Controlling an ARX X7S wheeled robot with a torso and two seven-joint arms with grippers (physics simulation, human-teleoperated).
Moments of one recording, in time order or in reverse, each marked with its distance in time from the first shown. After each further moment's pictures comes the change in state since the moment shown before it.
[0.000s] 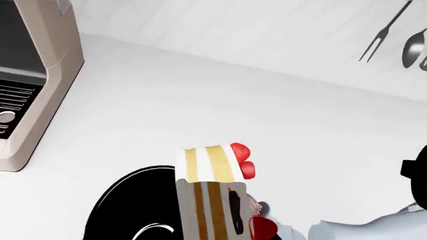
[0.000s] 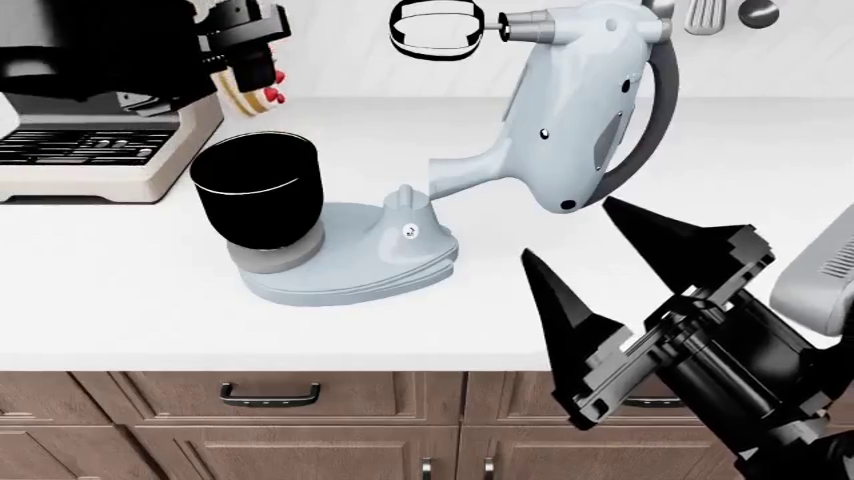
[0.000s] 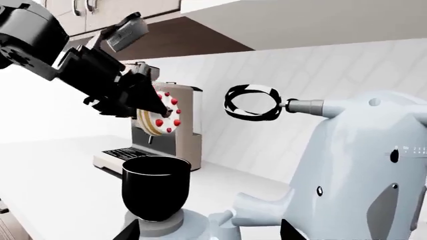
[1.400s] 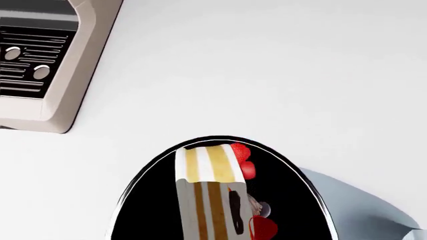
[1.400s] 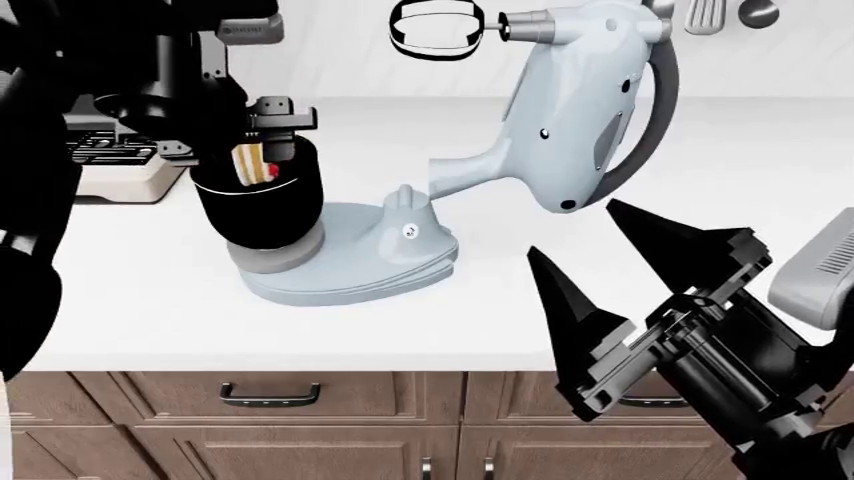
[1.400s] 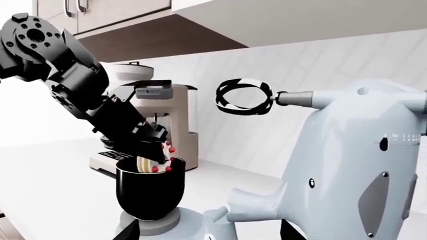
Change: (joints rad) left arm -0.103 0.334 0.372 -0.649 0.462 -0.043 0.514; right arm -0.014 -0.011 -0.007 0.043 -0.014 -0.031 -0.021
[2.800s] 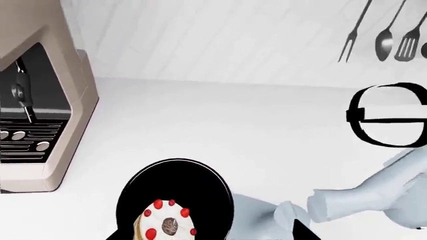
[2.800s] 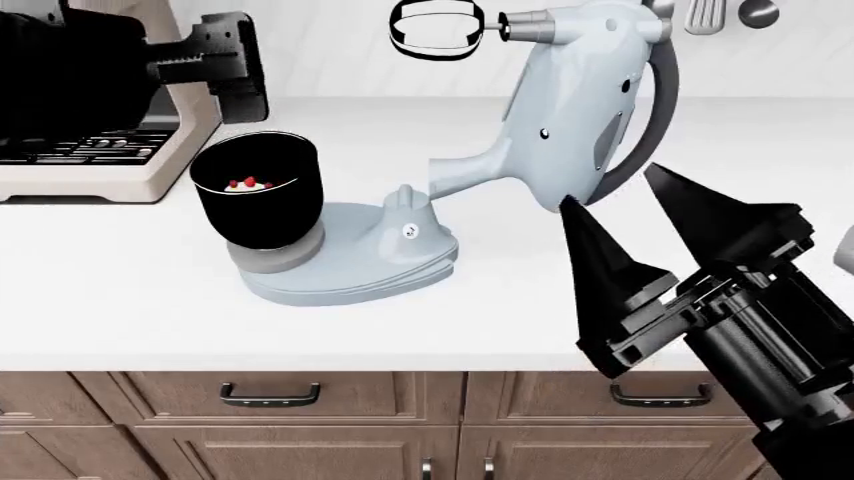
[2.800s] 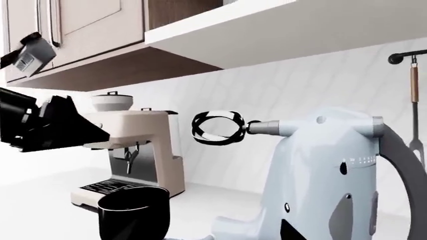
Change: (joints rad) left arm 0.247 -0.515 -0.539 1.143 -0.652 0.029 -0.782; right arm 0.060 0.005 0.053 -0.022 0.142 0.016 0.146
